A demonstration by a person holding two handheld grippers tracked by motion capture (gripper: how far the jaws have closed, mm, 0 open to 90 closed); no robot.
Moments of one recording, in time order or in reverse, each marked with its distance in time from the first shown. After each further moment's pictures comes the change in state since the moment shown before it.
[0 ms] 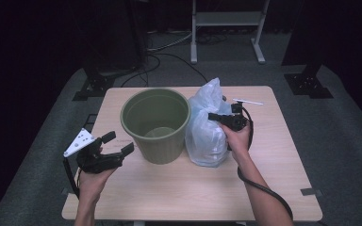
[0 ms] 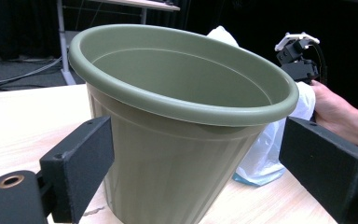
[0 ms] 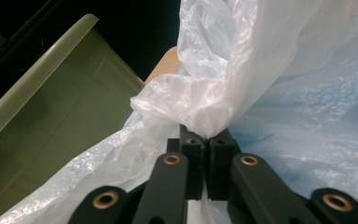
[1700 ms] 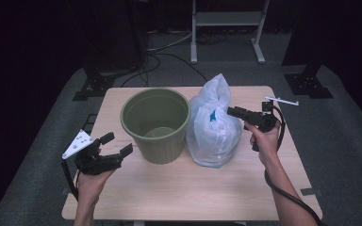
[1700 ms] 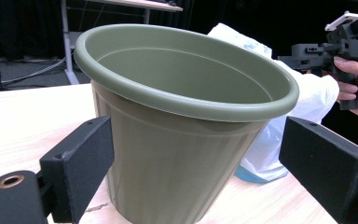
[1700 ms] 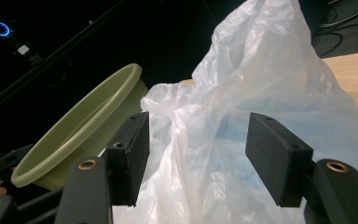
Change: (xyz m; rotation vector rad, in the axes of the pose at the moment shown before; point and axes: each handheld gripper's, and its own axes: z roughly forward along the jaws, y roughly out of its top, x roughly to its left) left arm -0.001 -0.002 -0.005 -0.003 0.014 0.002; right arm 0.000 0.014 -0.088 -0.128 0.047 -0.088
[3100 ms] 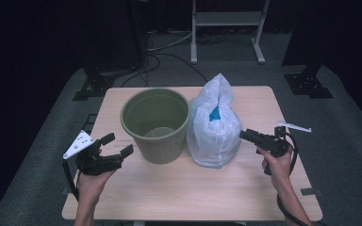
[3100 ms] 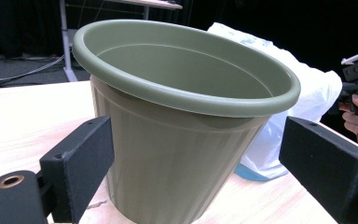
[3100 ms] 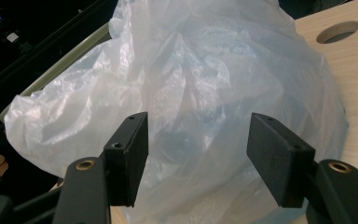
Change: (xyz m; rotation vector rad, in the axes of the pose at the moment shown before) left arm 0.001 -0.003 0.001 0.009 -0.004 -0.002; right arm -0.028 -0.064 -0.047 0.000 -0.028 0.016
